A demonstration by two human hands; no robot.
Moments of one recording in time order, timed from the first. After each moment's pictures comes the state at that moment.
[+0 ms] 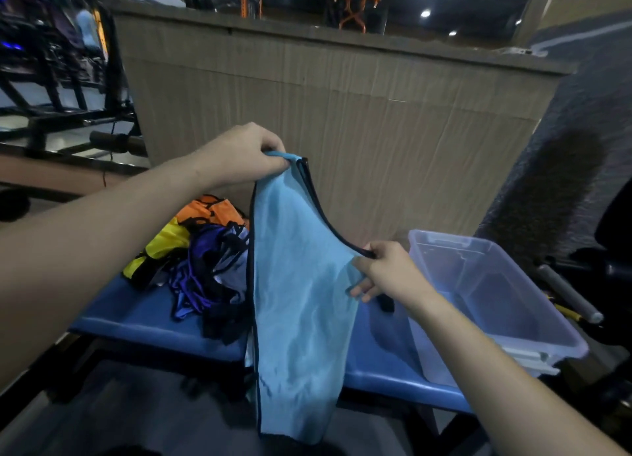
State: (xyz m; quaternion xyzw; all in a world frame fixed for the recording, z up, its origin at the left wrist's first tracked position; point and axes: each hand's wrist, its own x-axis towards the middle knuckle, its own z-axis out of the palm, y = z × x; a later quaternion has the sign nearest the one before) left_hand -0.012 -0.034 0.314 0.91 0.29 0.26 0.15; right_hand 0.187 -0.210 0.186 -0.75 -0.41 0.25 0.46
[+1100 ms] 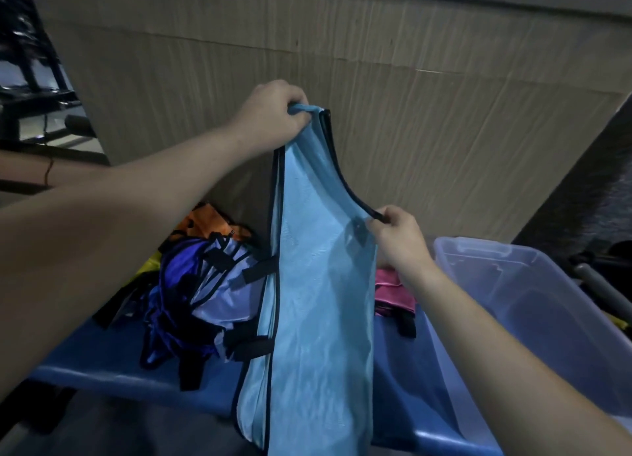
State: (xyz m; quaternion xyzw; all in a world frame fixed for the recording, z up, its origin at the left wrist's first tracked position) left_hand 0.112 0.089 0.311 0.90 0.23 0.36 0.11; right_hand 0.276 -0.087 0.174 -0.76 -0.37 0.12 0.52
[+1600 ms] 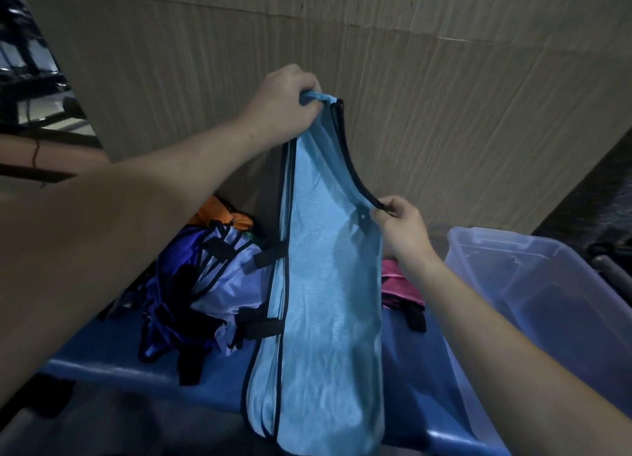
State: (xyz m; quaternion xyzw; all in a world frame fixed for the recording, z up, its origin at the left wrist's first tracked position) left_hand 0.136 0.112 0.285 0.89 0.22 0.38 0.09; right_hand 0.286 -0.065 0.152 -0.73 -0.35 0.16 0.57
